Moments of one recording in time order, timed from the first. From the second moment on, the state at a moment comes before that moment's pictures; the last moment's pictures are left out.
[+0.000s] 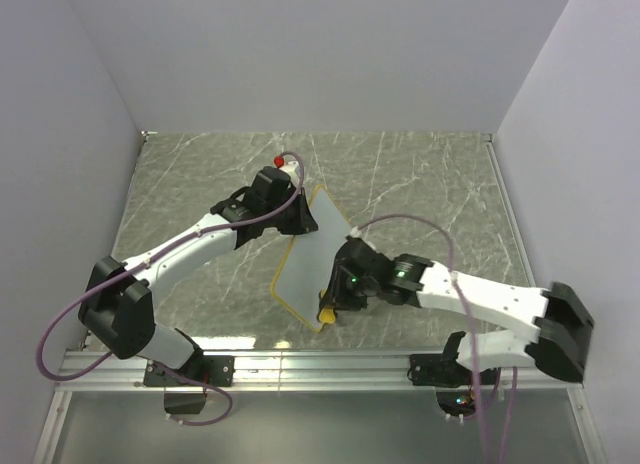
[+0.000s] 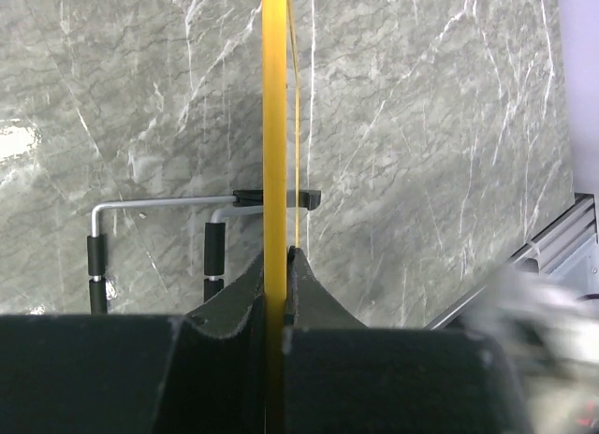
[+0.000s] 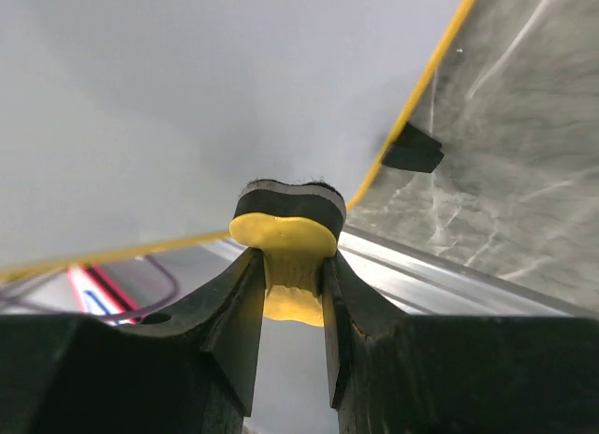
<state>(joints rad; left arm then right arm) -0.65 1.47 1.12 -0.33 0.16 -0.58 1.05 1.29 0.84 -0.52 -0.06 1.15</state>
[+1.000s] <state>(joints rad) -0.69 1.47 1.15 -0.61 0.07 -0.57 0.59 0.98 0.52 -0.69 0.12 0.98</state>
